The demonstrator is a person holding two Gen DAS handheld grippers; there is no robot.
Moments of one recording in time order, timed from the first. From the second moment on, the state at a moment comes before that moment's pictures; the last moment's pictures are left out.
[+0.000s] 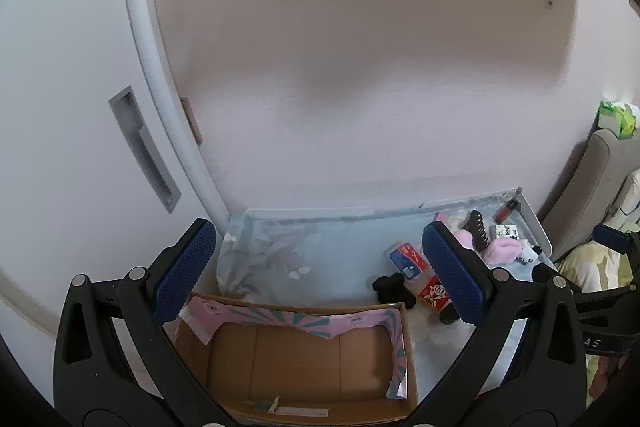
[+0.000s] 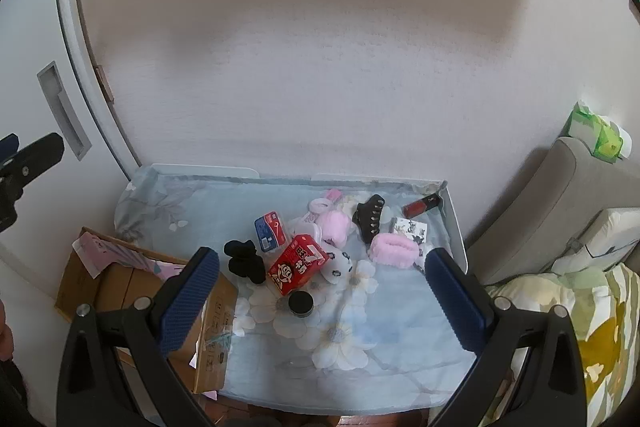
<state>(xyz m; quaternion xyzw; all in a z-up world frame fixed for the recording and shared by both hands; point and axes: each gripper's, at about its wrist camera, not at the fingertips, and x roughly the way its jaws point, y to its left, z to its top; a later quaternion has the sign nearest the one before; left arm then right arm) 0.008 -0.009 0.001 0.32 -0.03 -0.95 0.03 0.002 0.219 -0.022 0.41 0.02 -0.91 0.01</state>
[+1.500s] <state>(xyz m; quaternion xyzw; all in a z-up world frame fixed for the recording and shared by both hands) 0.006 -0.017 -0.013 0.33 0.01 -0.94 0.09 0.012 0.210 -0.021 0.38 0.02 -0.92 0.05</state>
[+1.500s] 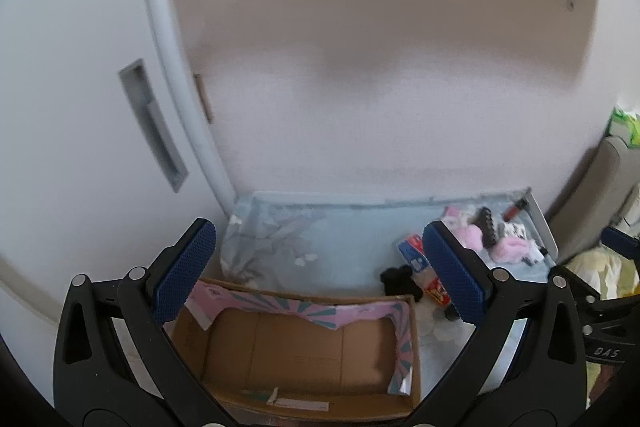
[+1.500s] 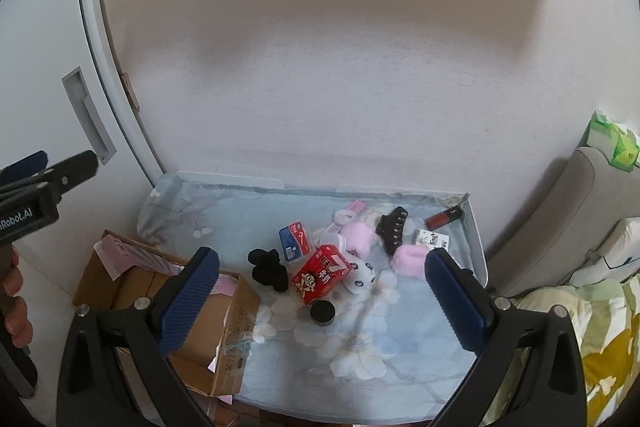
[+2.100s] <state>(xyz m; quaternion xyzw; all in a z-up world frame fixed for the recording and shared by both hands) -0.016 0.011 -0.046 0.36 -0.01 -0.93 0.00 0.009 0.284 -0.006 0.37 0.02 -0.93 0.04</state>
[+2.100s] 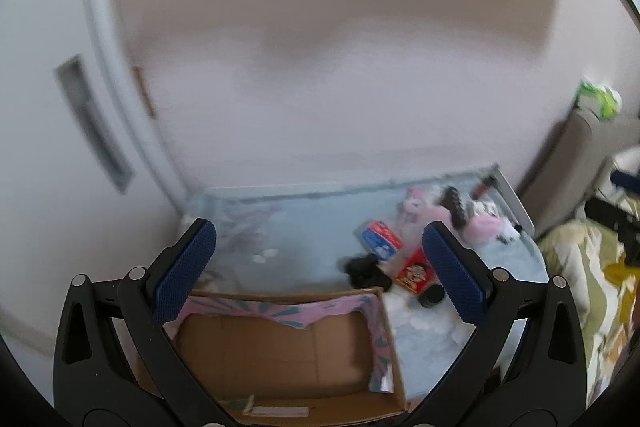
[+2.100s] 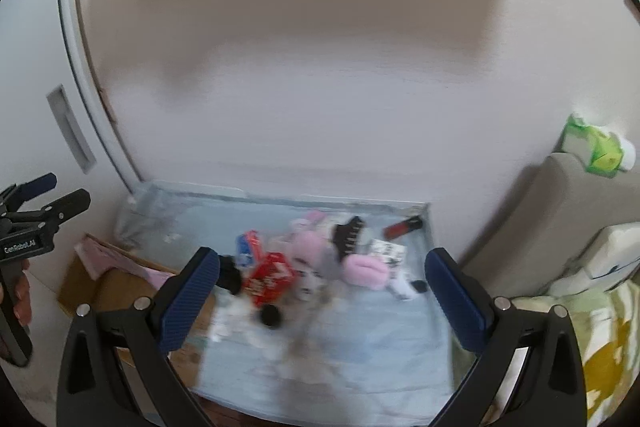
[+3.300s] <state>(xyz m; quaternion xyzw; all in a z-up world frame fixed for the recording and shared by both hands) -0.144 0.167 -0.268 0.54 -0.18 -0.82 -0.08 -0.140 0.356 -0.227 0.48 0.13 -0.82 0.28</state>
